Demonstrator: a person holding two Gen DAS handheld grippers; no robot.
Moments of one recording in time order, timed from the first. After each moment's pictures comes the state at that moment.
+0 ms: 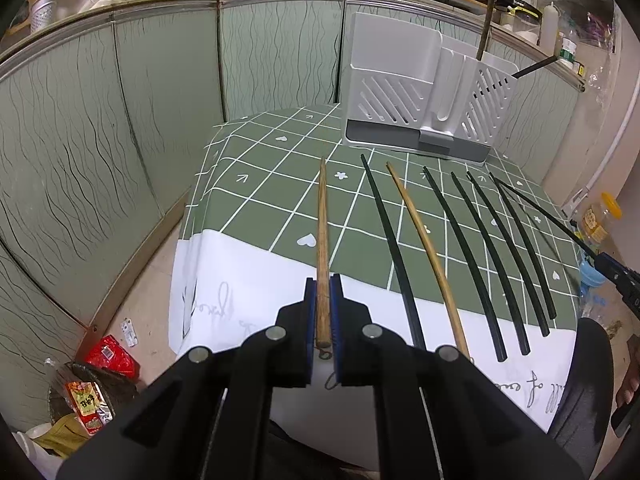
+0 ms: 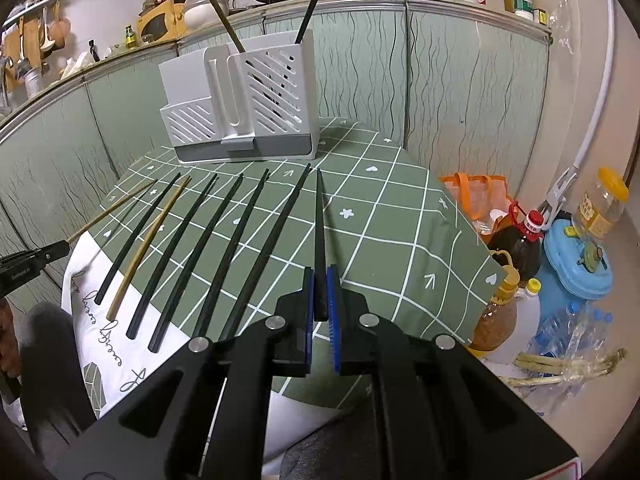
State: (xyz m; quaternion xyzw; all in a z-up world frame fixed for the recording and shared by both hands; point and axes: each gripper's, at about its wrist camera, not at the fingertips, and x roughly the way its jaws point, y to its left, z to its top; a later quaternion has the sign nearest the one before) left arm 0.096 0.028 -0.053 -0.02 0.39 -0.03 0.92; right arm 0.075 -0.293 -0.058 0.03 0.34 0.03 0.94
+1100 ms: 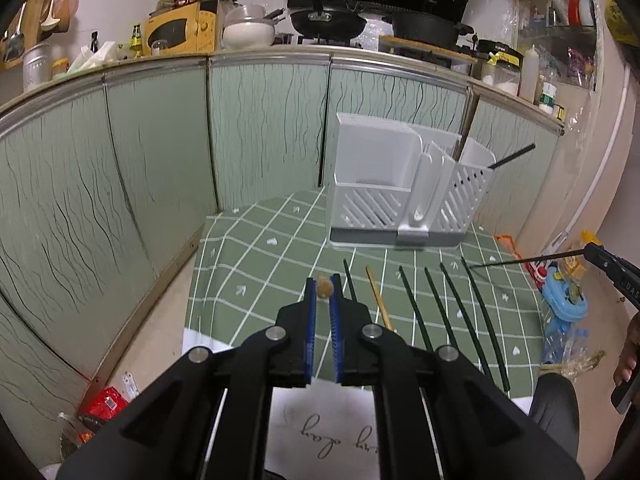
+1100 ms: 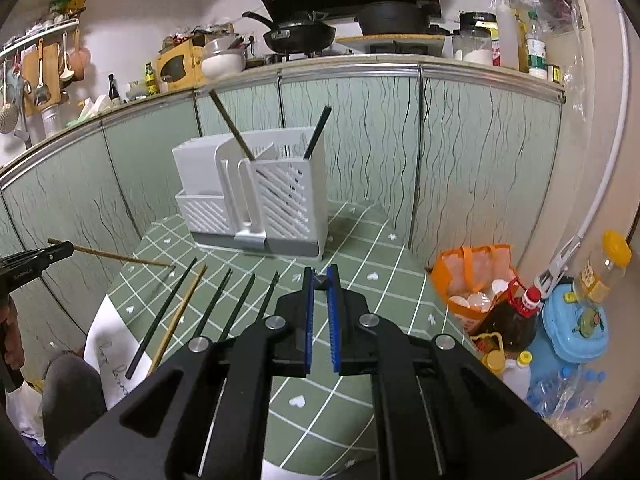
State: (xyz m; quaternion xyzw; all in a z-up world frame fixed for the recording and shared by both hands) left arm 0.121 0.034 0.033 -0.02 0.31 -0.06 0.95; right arm 0.109 -0.309 0.039 0.03 0.26 0.06 0.96
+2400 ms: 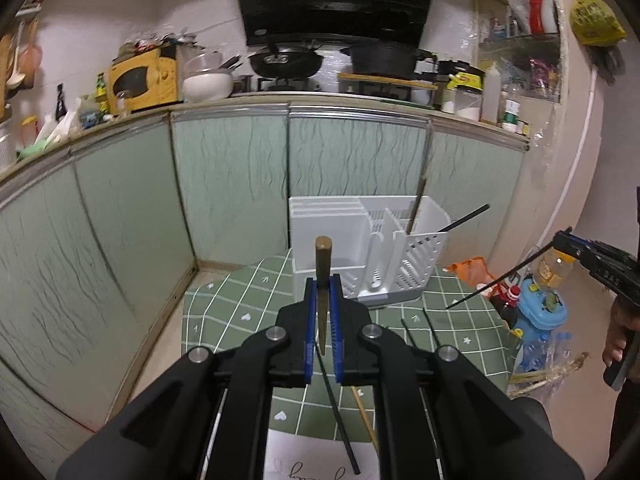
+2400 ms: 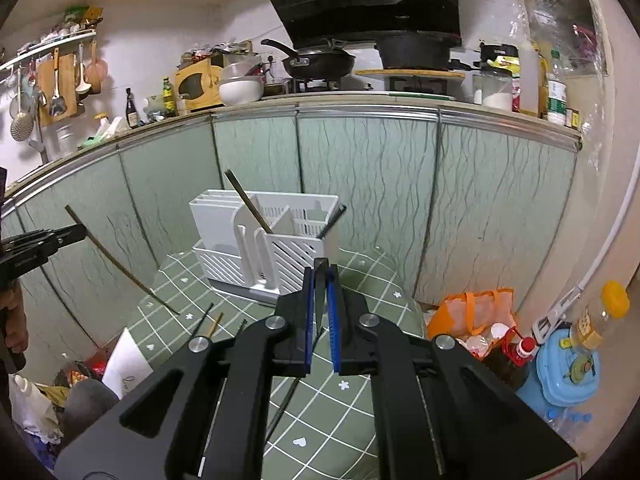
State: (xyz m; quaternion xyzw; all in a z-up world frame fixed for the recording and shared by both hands) left arm 0.136 0.010 0.121 0.01 0.26 -0.12 0.96; right arm 0.133 -0.310 0.124 0.01 0.24 0.10 0.97
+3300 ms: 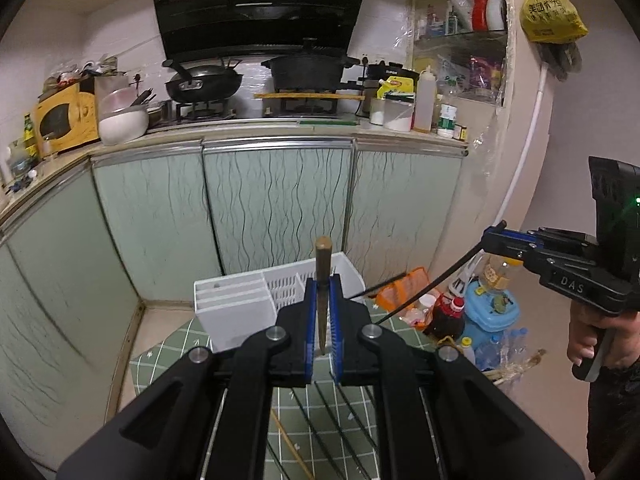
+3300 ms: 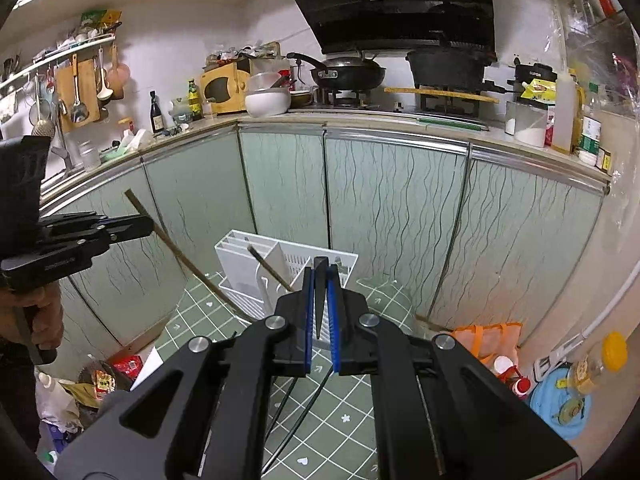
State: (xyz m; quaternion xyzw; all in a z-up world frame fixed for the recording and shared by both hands) left arm 0.189 -0.069 0.208 0.04 0.26 -0.24 0.94; right arm 0.177 -0.318 0.217 -0.01 0.25 0.15 0.96
